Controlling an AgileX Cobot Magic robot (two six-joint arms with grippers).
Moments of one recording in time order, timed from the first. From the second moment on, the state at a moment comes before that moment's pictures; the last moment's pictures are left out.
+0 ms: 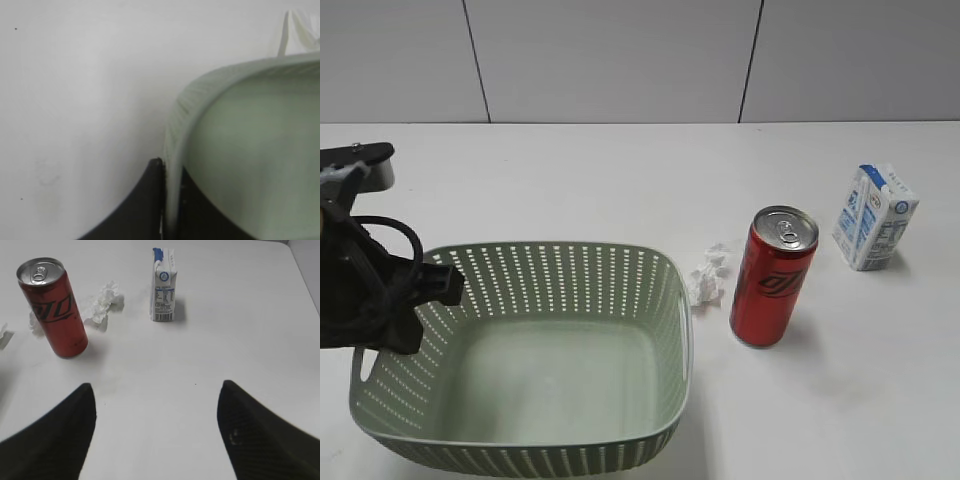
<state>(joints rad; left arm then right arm) -0.59 1.35 -0.75 -0.04 0.77 -0.54 0.05 0.02 -0.42 0.08 0.94 -0.10</state>
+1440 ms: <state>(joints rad) -0.59 1.35 -0.75 -0.05 0.77 -0.55 0.05 1.33 -1.02 0.10 0.71 -0.18</state>
